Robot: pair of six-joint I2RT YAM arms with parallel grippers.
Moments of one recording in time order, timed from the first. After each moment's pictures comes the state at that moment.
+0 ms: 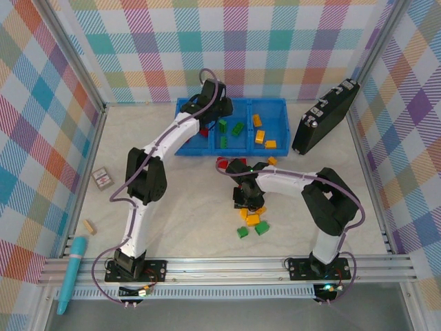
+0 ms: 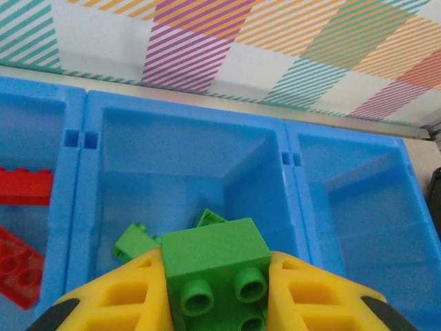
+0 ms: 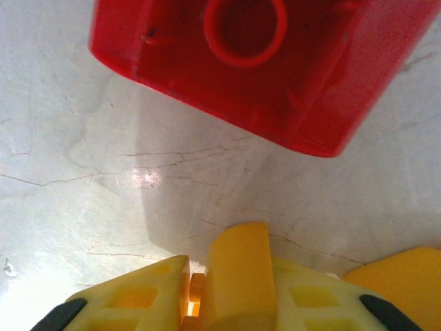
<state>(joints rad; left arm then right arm) -0.50 2.26 2.17 -0.51 -0.08 -0.54 0.81 1.78 1.09 -0.76 -0.08 0.86</state>
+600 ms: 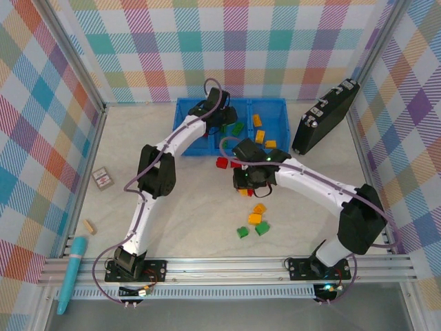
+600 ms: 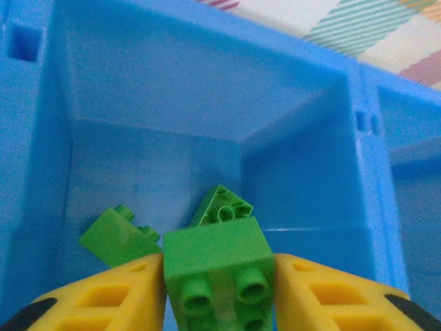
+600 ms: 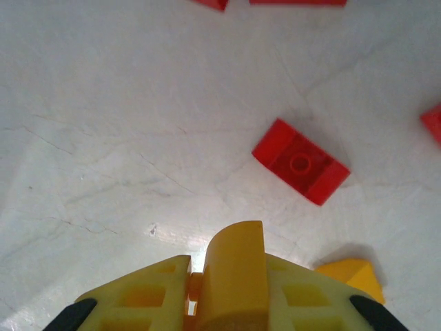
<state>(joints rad) -0.49 2.43 2.26 -0.55 0.00 -0.64 0.77 1.54 1.25 -0.83 0.01 0.61</state>
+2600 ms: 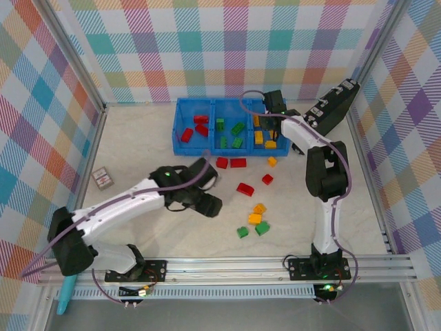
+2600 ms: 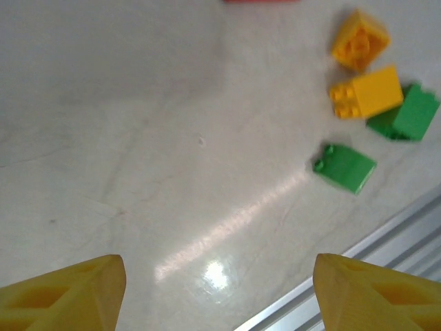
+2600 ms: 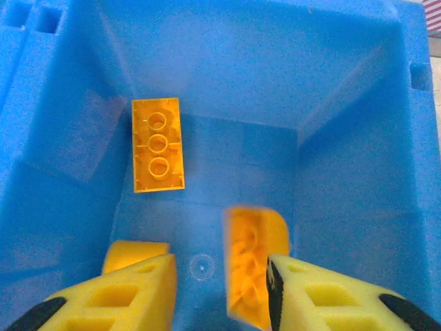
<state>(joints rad) -0.94 1.36 1.16 -1.00 0.01 -0.38 0.31 2.12 1.74 -0.46 0.21 0.07</state>
